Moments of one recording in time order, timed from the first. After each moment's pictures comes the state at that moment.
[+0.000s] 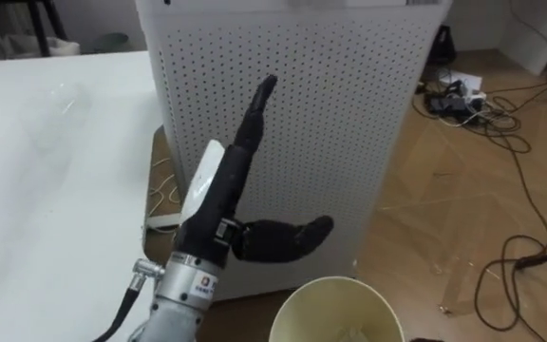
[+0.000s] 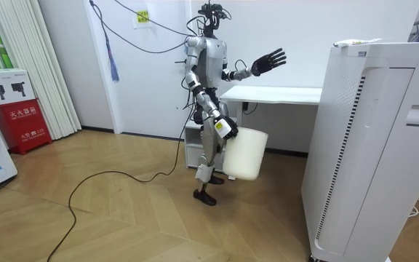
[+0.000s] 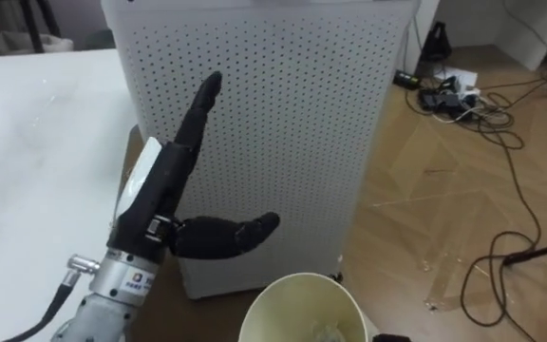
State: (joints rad) left arm -0.10 0.23 -0.32 -0.11 0.30 -0.28 0.24; right arm 0.03 -0.29 0.21 0.77 0.35 -0.10 -0.06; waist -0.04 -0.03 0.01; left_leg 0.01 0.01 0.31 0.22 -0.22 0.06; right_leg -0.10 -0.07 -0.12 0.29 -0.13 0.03
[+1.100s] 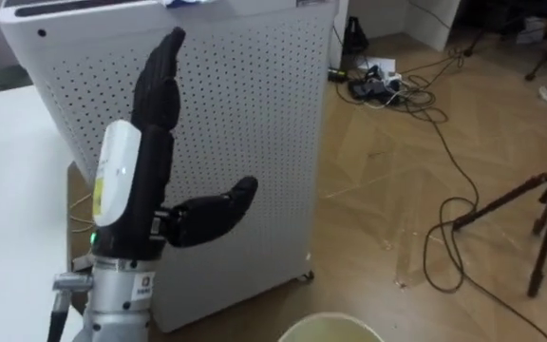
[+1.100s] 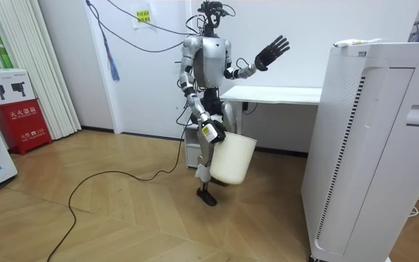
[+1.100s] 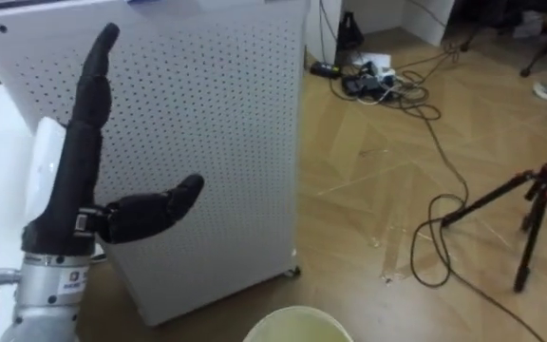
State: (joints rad) left arm -0.02 0.29 -0.16 -0.20 0.49 -0.39 0.45; right arm 0.06 -0.33 0.17 0.88 0.27 -0.11 0.10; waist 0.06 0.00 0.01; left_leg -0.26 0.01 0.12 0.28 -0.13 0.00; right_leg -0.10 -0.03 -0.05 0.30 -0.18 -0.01
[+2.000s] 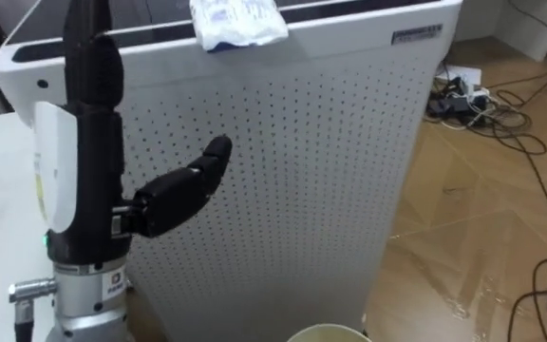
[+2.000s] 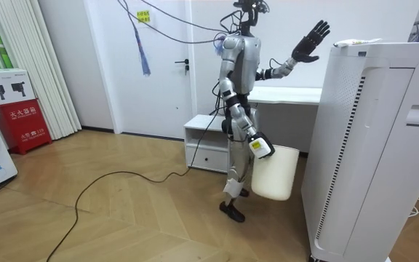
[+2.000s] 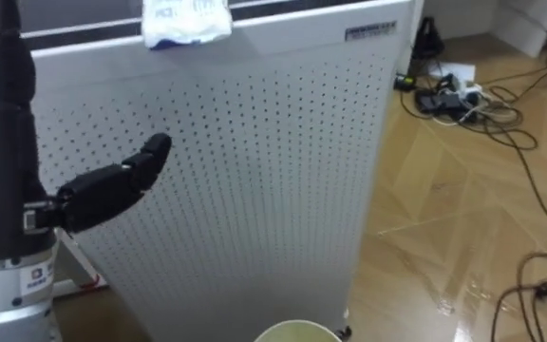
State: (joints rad) left arm -0.06 0.33 -0.08 -0.23 0.60 -0.46 0.62; right arm 0.05 -0.29 0.18 0.86 0.23 -0.12 0.08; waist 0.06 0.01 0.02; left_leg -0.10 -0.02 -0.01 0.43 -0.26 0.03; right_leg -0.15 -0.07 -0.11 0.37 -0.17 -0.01
